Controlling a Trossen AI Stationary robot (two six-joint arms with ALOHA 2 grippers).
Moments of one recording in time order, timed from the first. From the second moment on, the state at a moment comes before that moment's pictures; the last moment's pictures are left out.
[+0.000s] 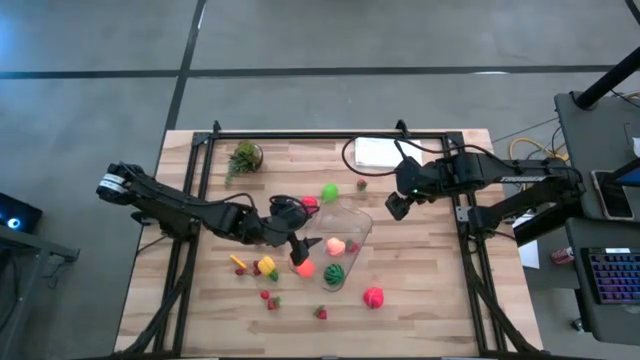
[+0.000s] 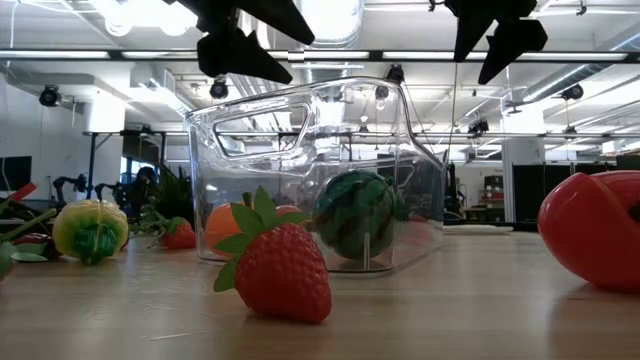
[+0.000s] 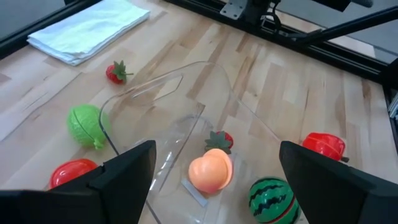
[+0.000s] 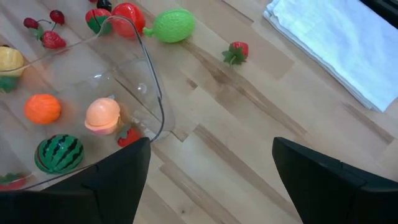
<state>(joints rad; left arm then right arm) -0.27 1.41 1.04 -0.23 -0.46 -0.55 0.03 1.24 1.30 -1.19 0.26 0.82</state>
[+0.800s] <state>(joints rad) -0.27 1.39 1.04 -0.38 -0.37 -0.66 0.07 1.24 1.20 -1.27 0.13 0.84</state>
